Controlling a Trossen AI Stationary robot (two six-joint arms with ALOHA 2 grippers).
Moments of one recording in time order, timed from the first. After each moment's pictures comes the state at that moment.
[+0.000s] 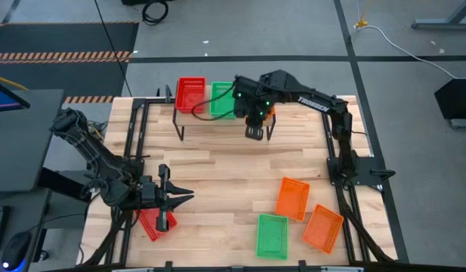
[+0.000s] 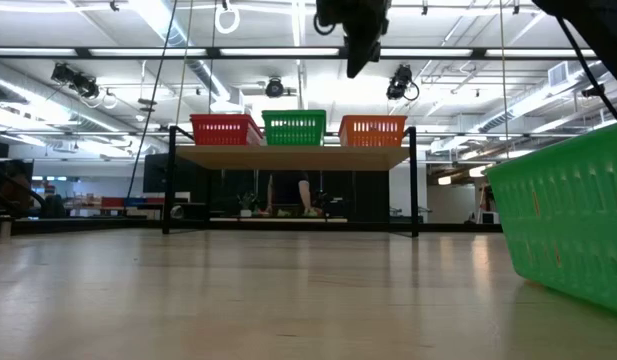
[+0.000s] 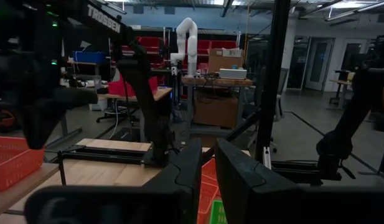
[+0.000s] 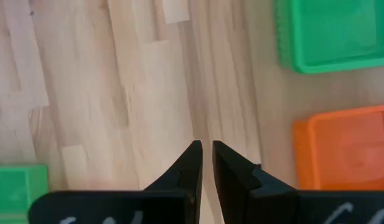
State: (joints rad) left arm -0.84 1.12 0.75 0.57 -0.94 0.06; right arm -0.26 2.00 2.31 -1.57 -0.09 -0.08
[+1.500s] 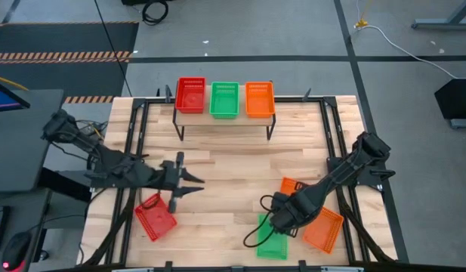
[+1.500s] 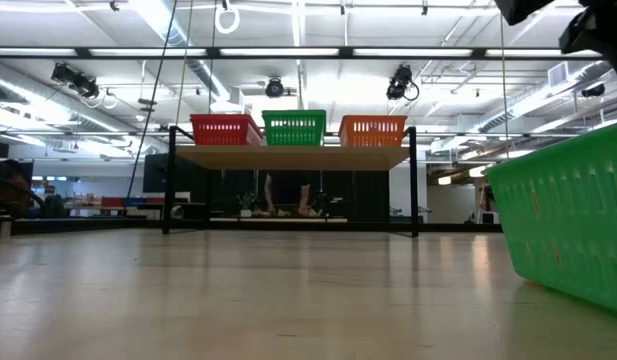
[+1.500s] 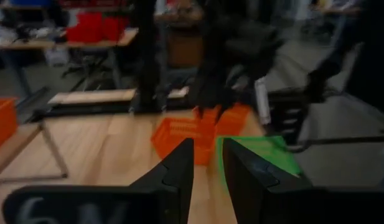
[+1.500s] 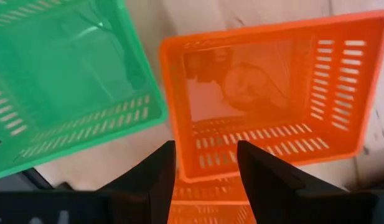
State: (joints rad) left arm -0.50 1.03 0.75 0.13 -0.45 -0.07; right arm 0.62 1.78 1.41 -1.26 0.00 1.08
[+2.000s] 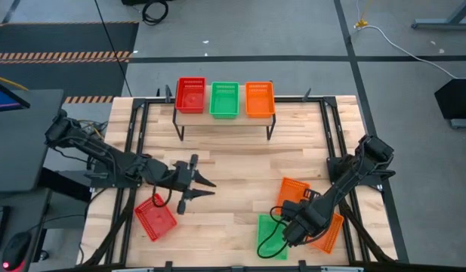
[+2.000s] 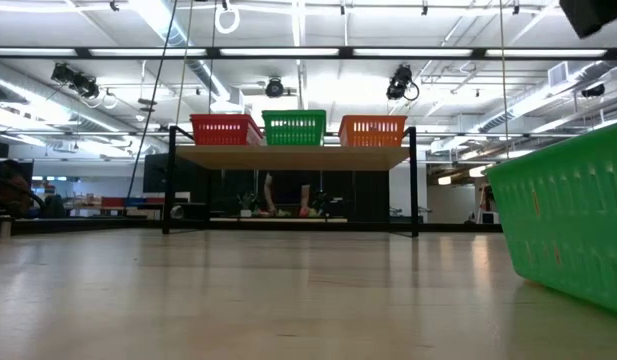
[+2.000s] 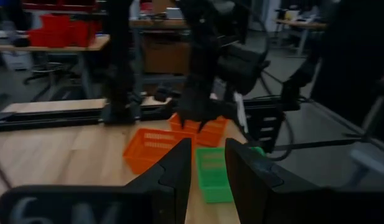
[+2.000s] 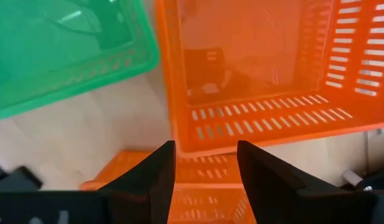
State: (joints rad) left arm -0.41 1.16 0.75 0.32 -0.23 -0.07; right arm 0.74 1.78 1.30 -1.21 0.01 1.17
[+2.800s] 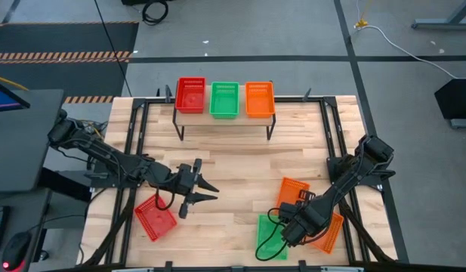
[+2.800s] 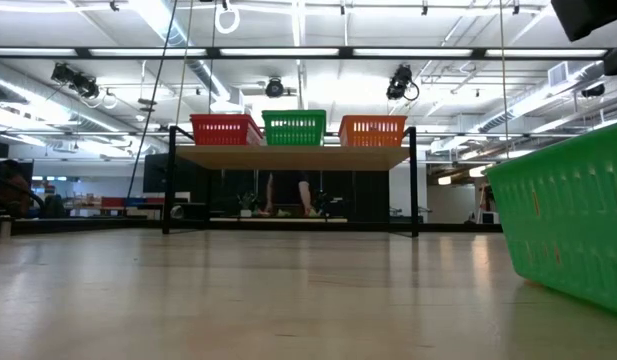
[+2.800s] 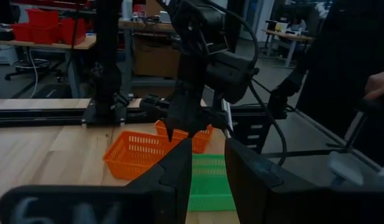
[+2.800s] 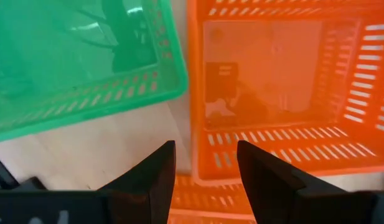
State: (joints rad) left arm -0.43 1.21 0.75 0.40 -0.21 -0.12; right arm 0.74 1.78 1.27 -1.11 0.05 1.10
